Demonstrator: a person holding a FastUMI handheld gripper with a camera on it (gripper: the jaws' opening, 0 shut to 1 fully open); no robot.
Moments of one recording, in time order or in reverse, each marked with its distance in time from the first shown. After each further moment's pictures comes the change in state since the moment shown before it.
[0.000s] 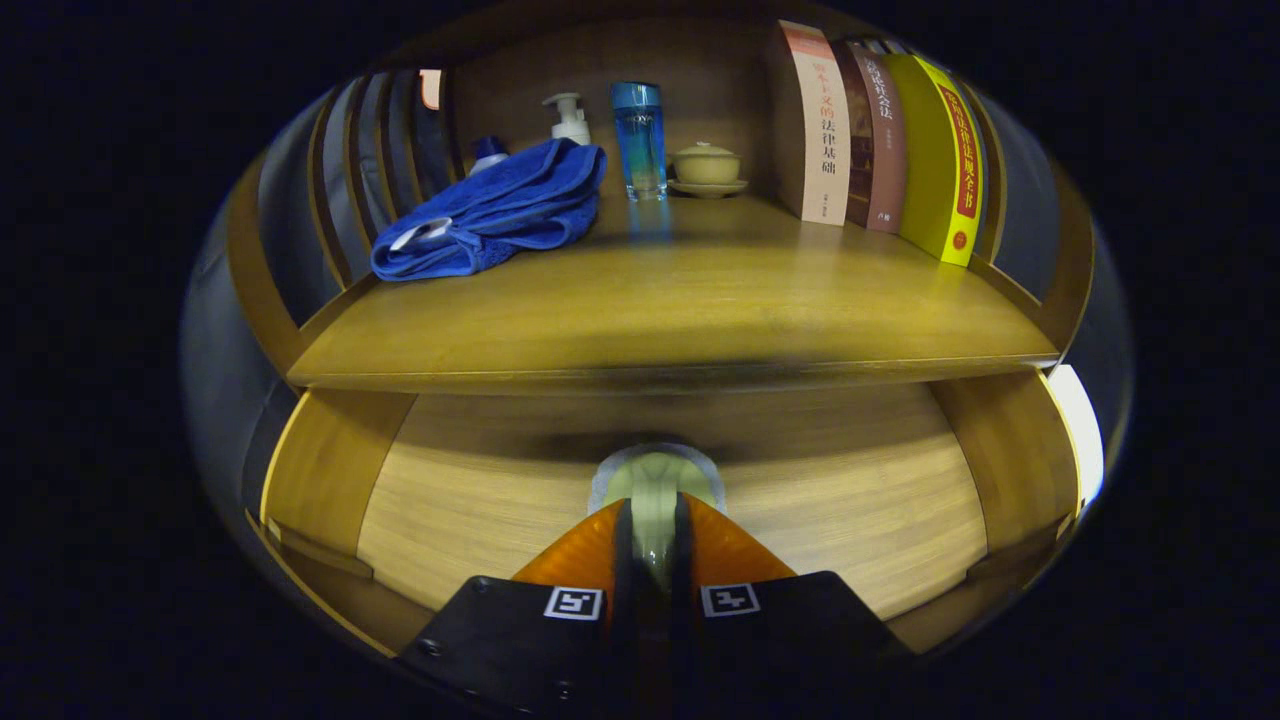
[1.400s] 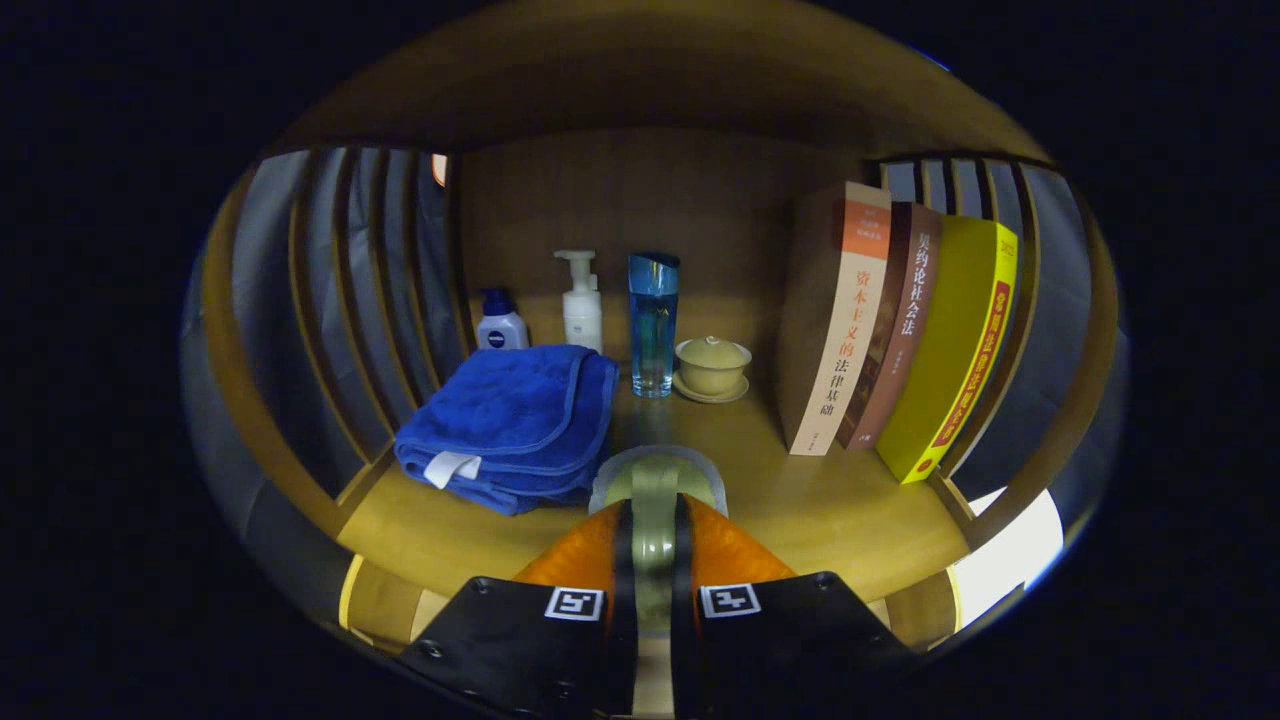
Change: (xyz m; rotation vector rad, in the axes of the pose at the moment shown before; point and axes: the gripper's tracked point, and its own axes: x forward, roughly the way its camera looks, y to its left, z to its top) arm 0.003 0.013 0.191 -0.087 -0.265 -0.055
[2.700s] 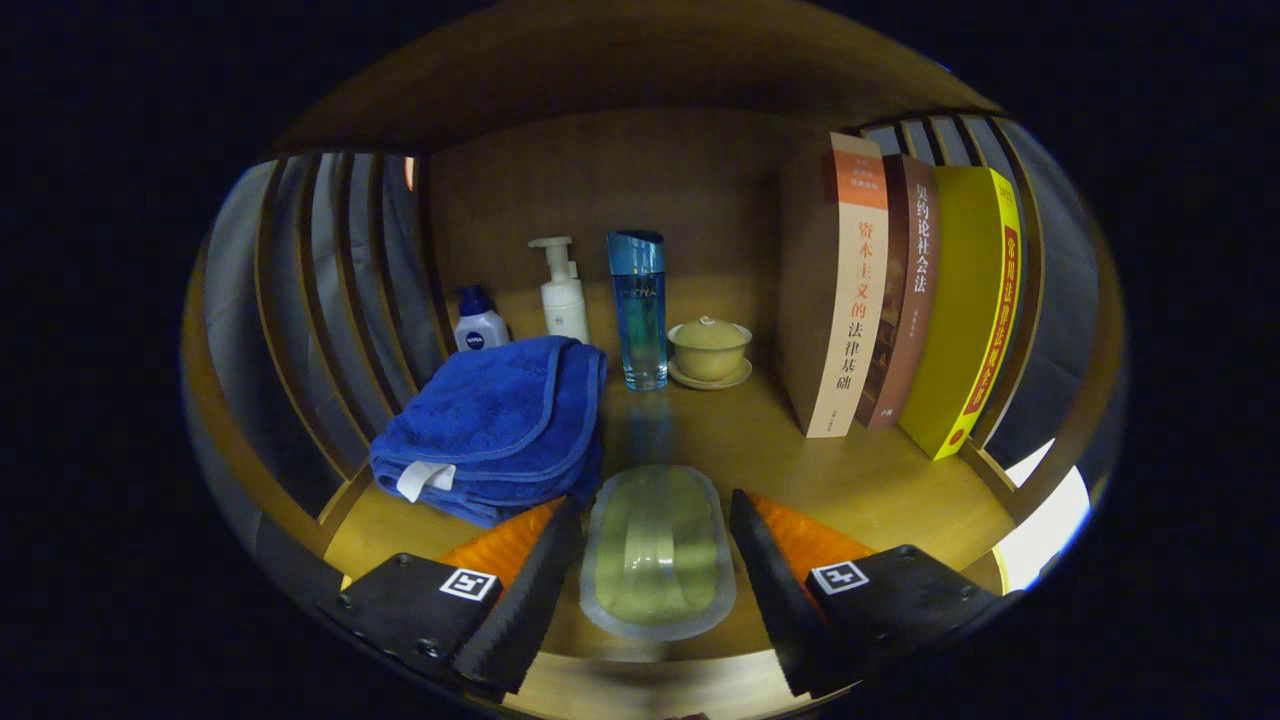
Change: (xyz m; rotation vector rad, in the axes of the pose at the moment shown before) arm 0.012 -0.002 -0.013 0.084 -0.033 -0.007
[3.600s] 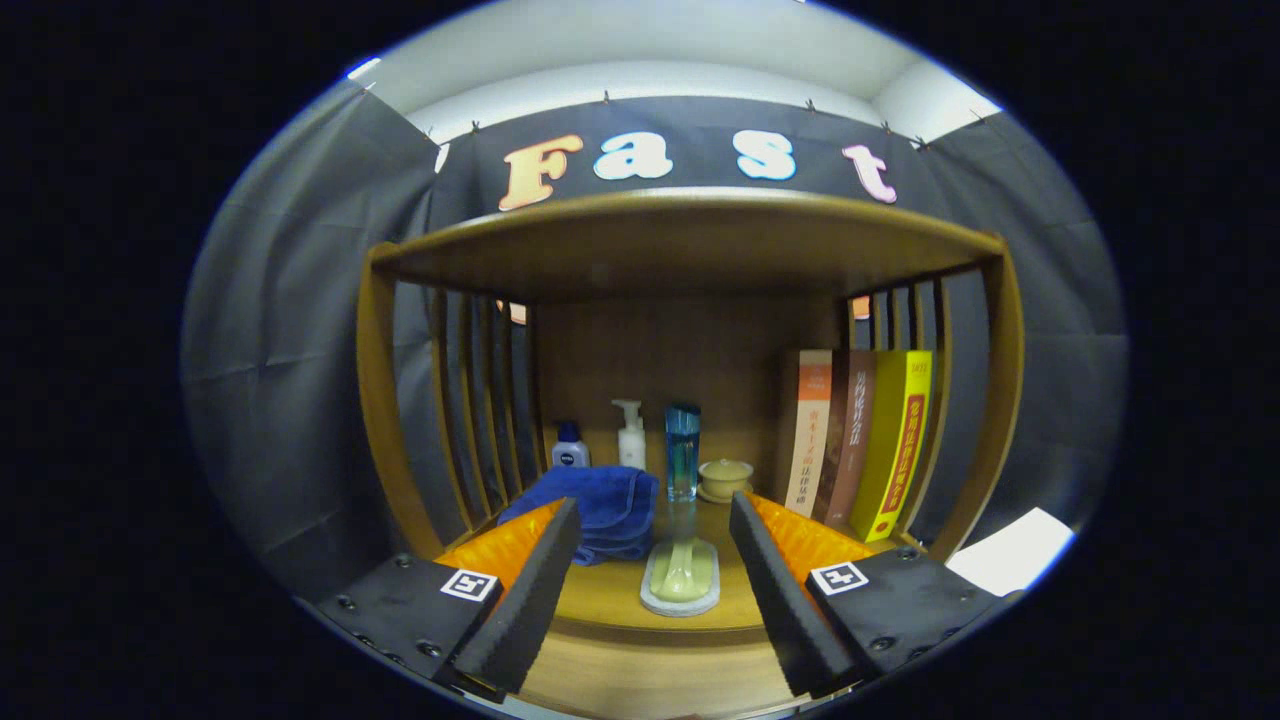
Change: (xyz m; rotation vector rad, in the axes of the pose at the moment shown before) arm -0.184 0.028 0.112 -0.069 -0.397 0.121
